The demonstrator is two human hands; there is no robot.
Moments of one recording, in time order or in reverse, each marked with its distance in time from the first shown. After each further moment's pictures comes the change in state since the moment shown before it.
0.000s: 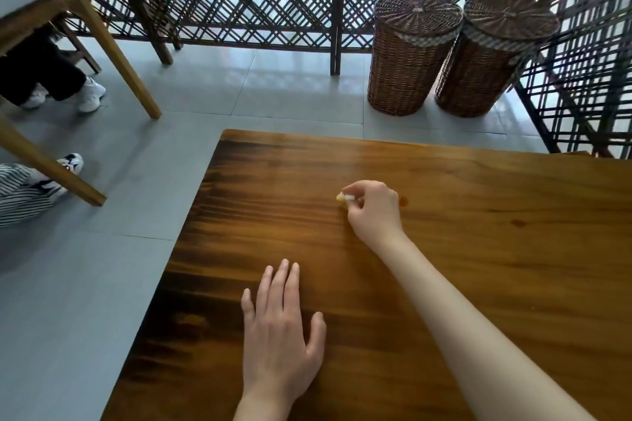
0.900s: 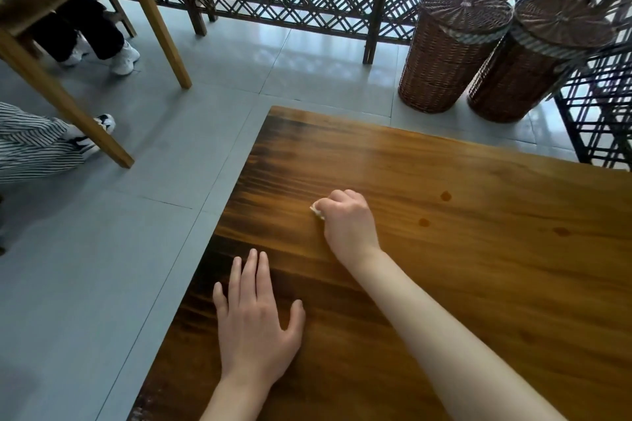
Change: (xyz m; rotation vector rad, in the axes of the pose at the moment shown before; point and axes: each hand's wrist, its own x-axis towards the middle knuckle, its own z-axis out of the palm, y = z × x) left_hand -0.029 -0.063 -0.019 0.012 -0.038 -0.246; right_hand -0.052 -0.051 0.070 -0.282 -0.042 -0.481
